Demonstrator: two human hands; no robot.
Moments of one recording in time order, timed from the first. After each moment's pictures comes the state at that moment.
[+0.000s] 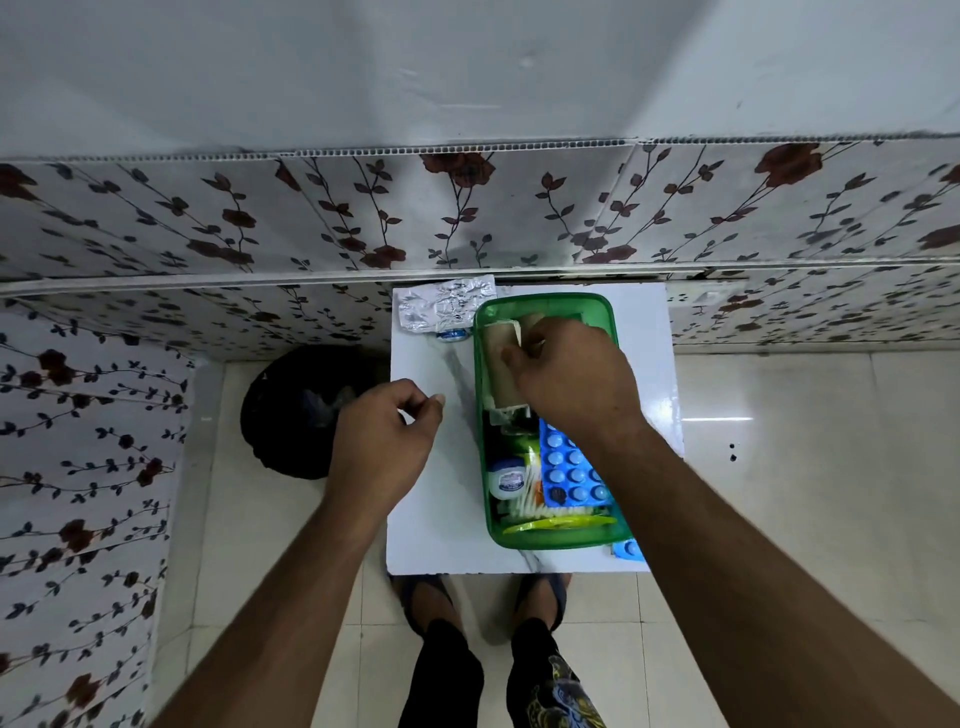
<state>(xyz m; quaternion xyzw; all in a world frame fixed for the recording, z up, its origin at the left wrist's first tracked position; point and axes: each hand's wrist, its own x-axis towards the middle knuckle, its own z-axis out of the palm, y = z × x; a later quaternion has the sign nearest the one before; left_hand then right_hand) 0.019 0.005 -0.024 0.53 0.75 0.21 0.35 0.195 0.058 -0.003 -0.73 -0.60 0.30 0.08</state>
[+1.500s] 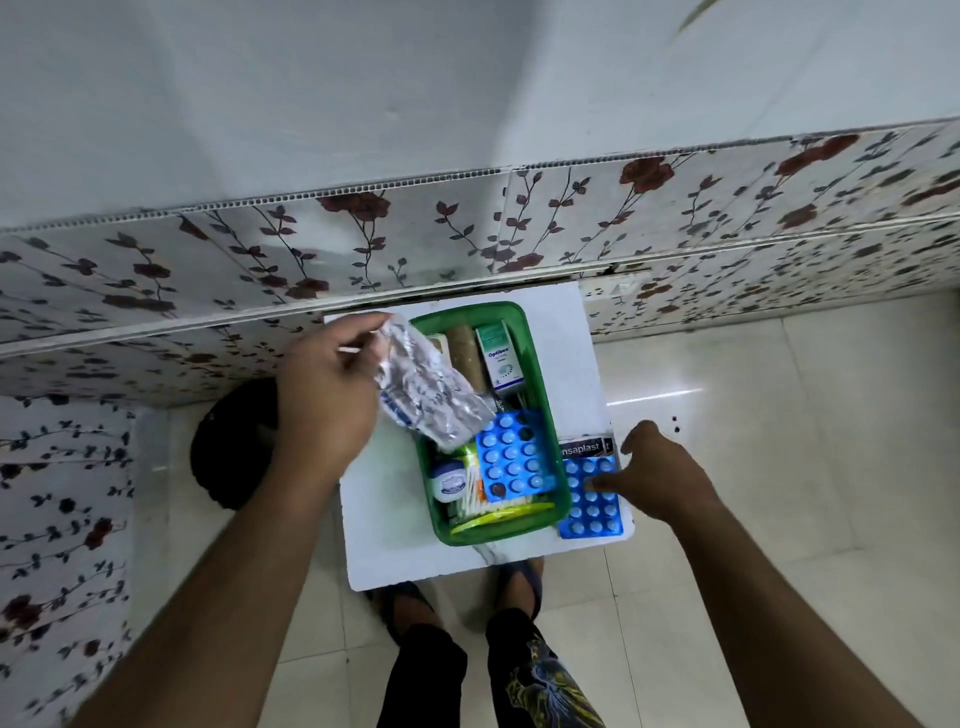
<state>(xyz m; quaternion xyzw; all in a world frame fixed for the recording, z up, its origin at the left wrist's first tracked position) 0.055 0.053 0.041 0.53 0.70 0.31 0.38 0.344 -0.044 -0.047 -0.82 -0.40 0.40 -0.11</state>
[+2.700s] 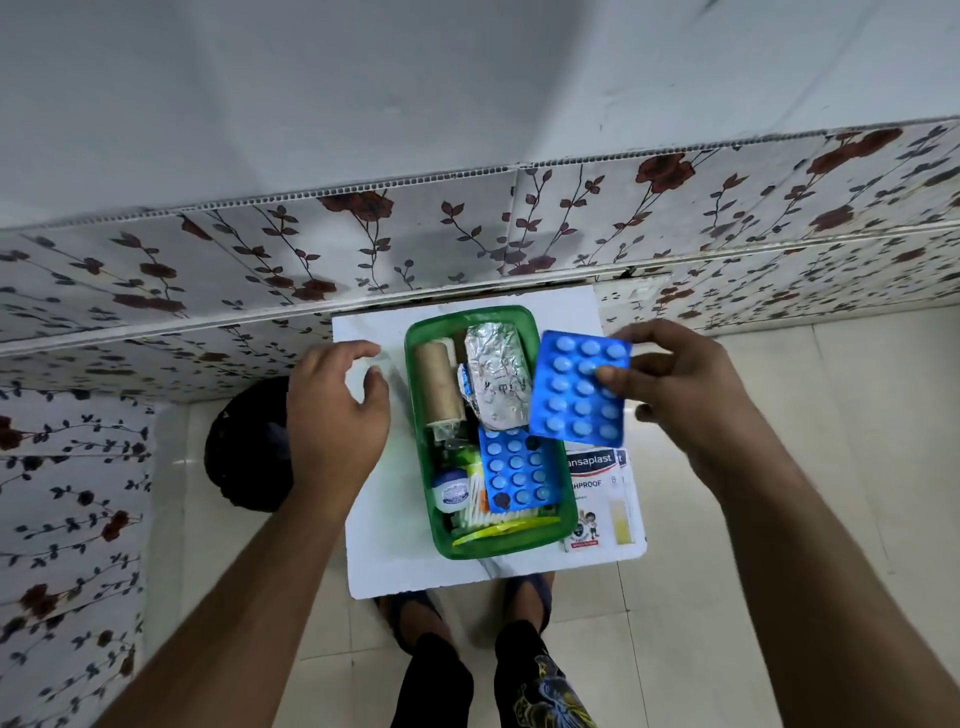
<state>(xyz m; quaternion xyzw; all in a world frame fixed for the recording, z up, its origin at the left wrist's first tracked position) 0.043 0.042 -0.019 0.61 0.71 0.28 0.21 0.323 0.021 0.048 -0.72 -0.31 0.54 0.32</state>
